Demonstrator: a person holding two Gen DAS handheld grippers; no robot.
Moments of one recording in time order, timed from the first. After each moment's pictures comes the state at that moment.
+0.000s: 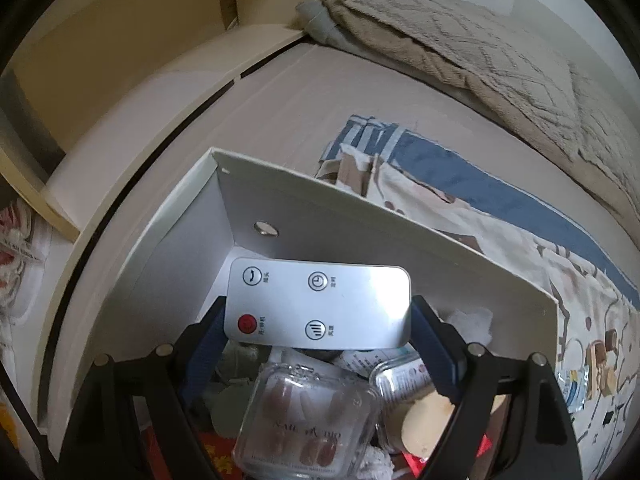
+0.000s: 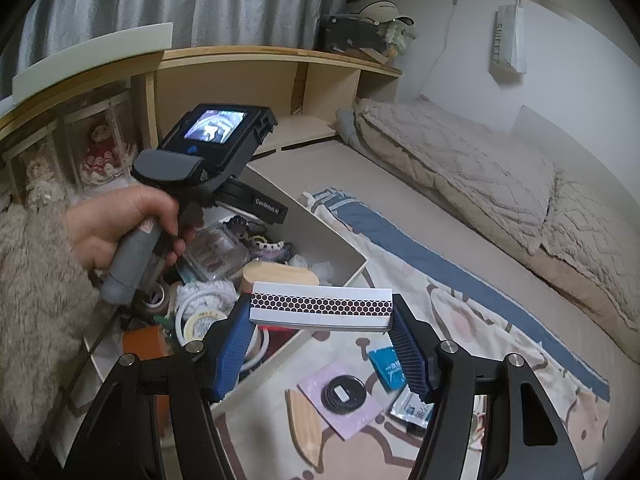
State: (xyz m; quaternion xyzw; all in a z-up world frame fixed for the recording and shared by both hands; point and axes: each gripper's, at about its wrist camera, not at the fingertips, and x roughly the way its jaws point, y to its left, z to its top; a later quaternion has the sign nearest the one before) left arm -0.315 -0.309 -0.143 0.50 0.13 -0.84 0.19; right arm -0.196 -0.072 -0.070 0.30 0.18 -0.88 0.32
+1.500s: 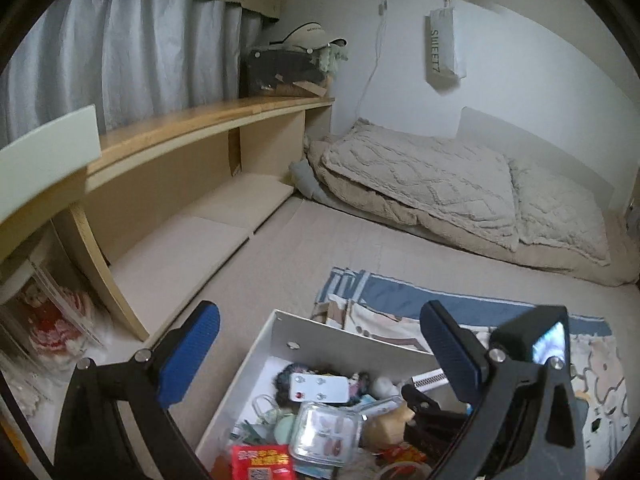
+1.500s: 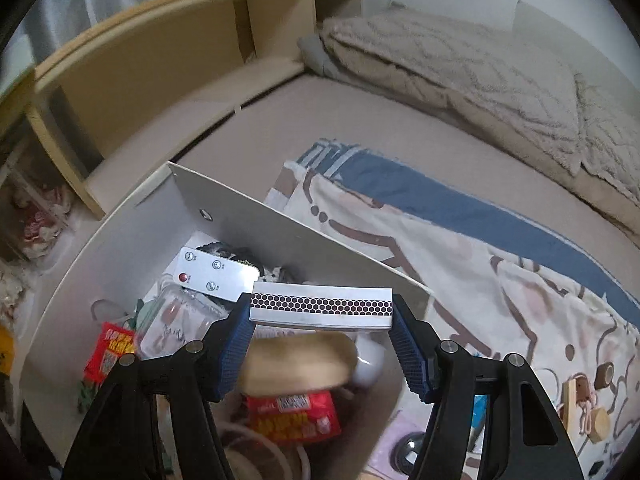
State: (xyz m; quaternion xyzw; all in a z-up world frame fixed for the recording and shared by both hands) left arm -0.217 -0.299 0.010 0.27 0.08 -0.94 0.17; right arm -0.326 -0.178 -0.126 0.46 0.10 -0.84 0.26
